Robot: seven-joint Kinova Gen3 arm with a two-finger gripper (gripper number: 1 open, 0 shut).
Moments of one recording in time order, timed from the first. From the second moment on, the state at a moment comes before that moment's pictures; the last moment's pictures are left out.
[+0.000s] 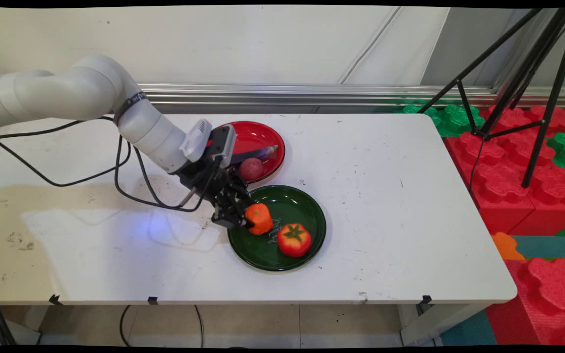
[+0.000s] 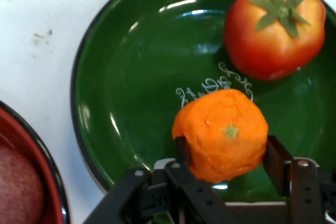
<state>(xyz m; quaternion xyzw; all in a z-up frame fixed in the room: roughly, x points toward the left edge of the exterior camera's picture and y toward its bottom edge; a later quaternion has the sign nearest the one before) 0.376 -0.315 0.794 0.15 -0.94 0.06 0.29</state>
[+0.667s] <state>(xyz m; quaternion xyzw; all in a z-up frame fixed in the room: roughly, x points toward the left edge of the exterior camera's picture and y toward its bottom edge) 0.403 -0.304 0.848 0.16 -0.92 0.08 0.34</state>
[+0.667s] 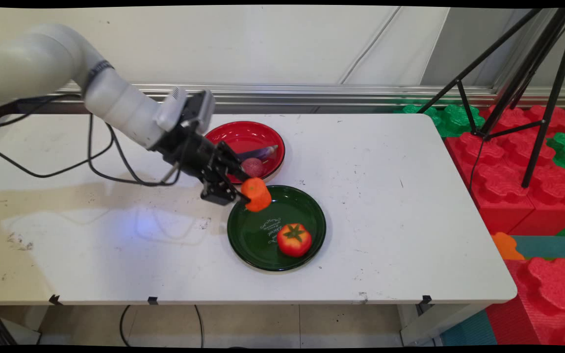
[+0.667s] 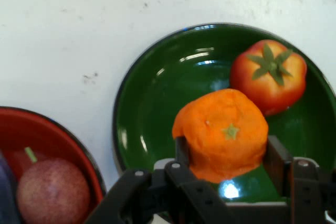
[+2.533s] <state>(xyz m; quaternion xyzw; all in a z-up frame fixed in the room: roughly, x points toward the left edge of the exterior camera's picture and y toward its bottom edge) 0.545 -0.252 0.854 0.21 -0.94 0.09 0.26</state>
